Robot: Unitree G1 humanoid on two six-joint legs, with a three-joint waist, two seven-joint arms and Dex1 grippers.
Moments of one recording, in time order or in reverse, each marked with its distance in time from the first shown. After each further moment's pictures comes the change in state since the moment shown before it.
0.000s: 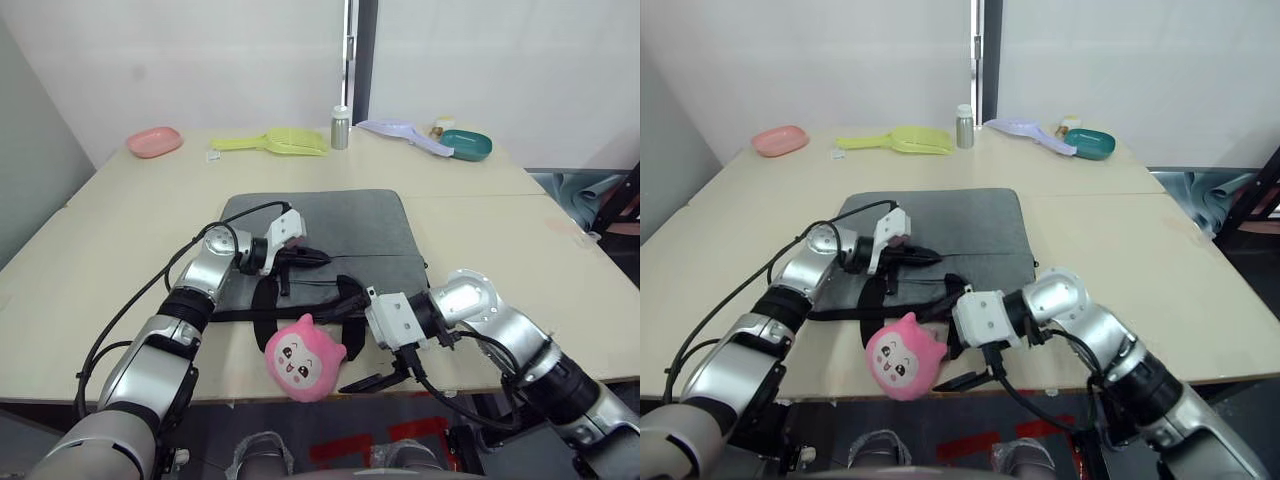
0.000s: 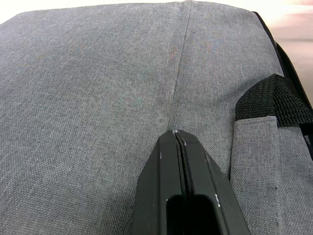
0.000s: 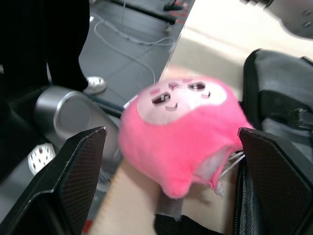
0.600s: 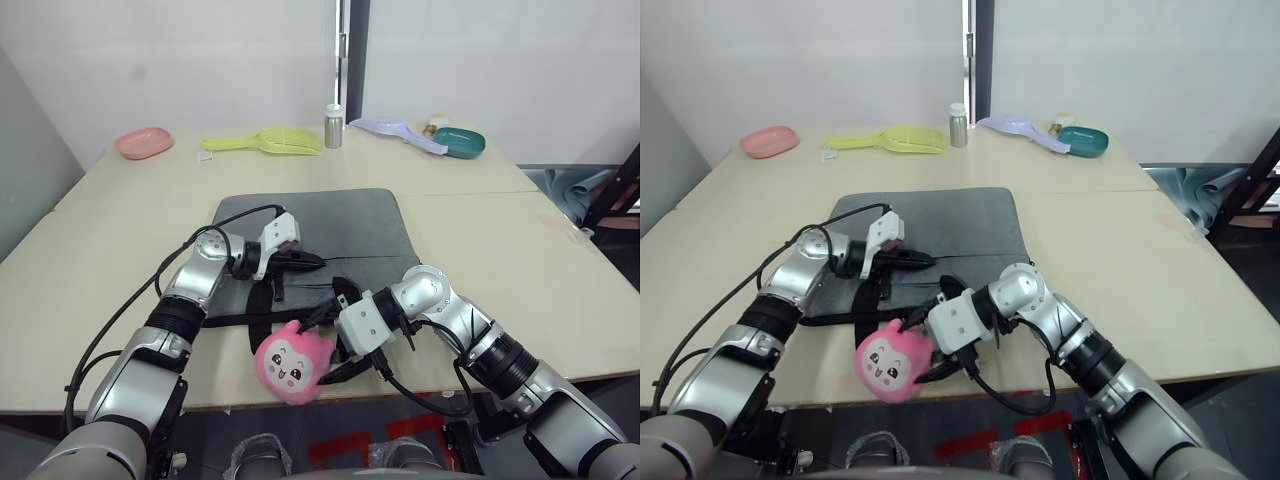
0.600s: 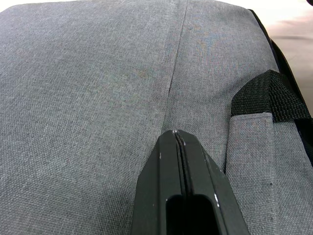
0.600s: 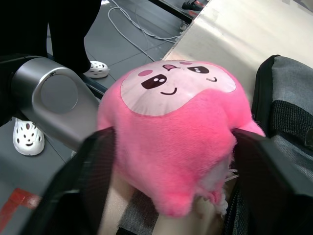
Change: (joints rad) left arm 0.064 0.035 0.013 -0.122 0.000 0.074 0.001; right arm -0.112 0.152 0.078 0.239 -0.105 -0.209 0.048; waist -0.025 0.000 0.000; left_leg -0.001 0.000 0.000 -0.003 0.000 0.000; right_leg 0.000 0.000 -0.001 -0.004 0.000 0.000
